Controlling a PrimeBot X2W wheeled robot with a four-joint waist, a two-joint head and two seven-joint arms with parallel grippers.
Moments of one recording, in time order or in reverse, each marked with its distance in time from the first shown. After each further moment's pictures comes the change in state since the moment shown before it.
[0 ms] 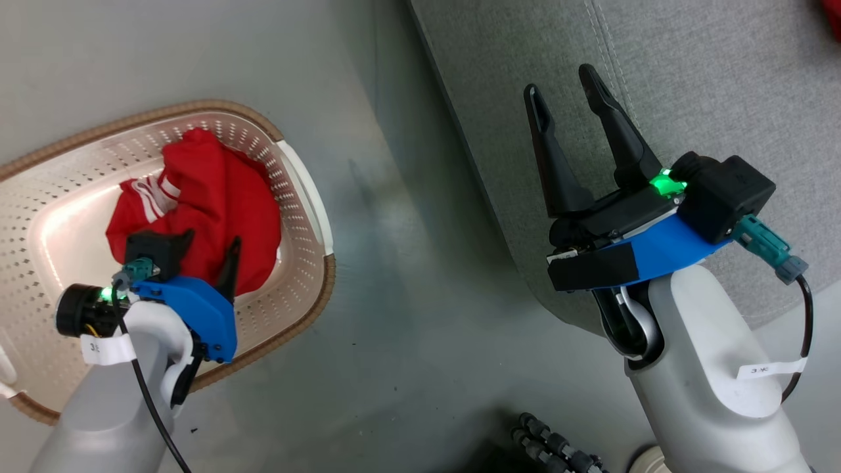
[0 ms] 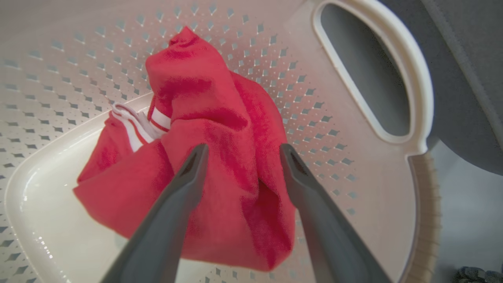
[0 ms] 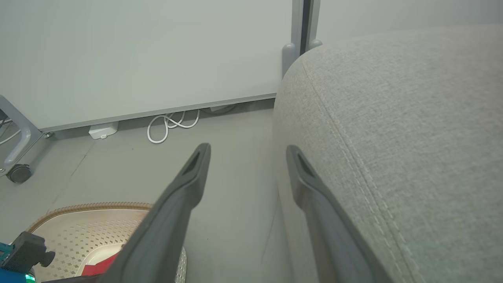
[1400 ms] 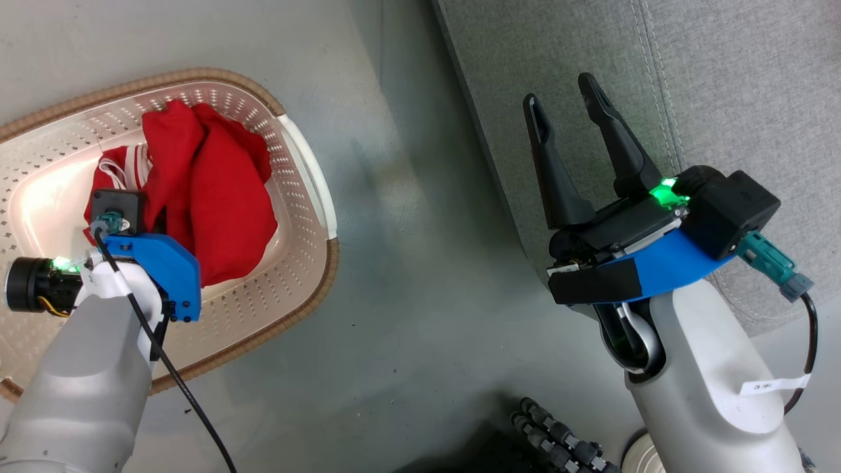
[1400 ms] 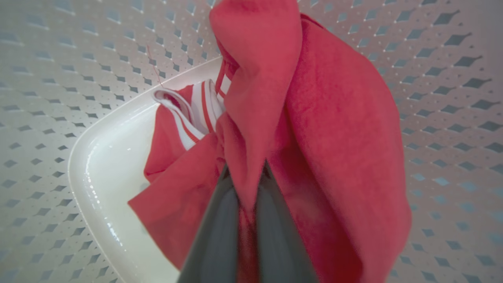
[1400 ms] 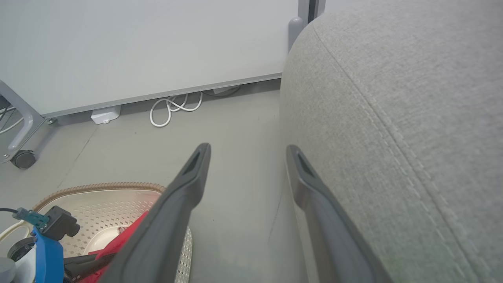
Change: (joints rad) left arm -0.194 -0.018 -0.034 0.274 0.025 0.115 0.018; right arm 0.040 0.000 0.005 -0.055 0.000 0.000 0.000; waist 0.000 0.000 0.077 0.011
